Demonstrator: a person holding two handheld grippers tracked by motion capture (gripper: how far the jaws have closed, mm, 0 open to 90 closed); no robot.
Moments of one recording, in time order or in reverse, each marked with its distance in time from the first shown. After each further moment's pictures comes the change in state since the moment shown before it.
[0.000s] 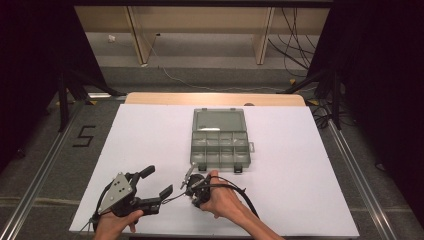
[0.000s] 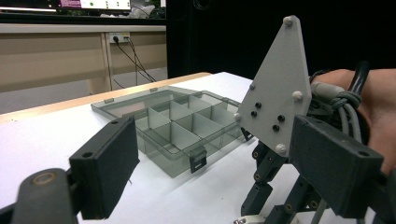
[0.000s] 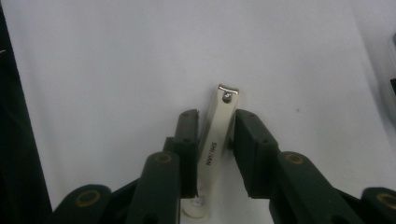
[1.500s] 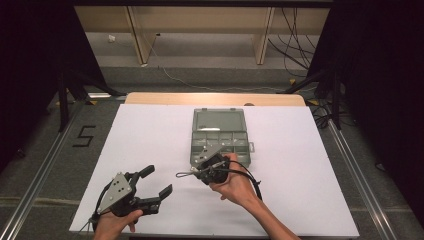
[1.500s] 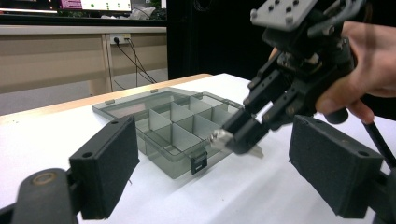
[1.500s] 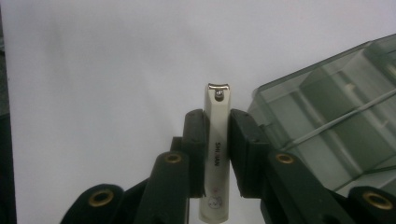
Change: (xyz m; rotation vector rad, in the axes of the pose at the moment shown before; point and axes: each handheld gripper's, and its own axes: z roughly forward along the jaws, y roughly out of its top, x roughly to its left) left arm 0.000 0.001 0.000 -0.007 0.000 -0.003; right arm -0.037 -0.016 -0.052 -0.402 -0.101 0.085
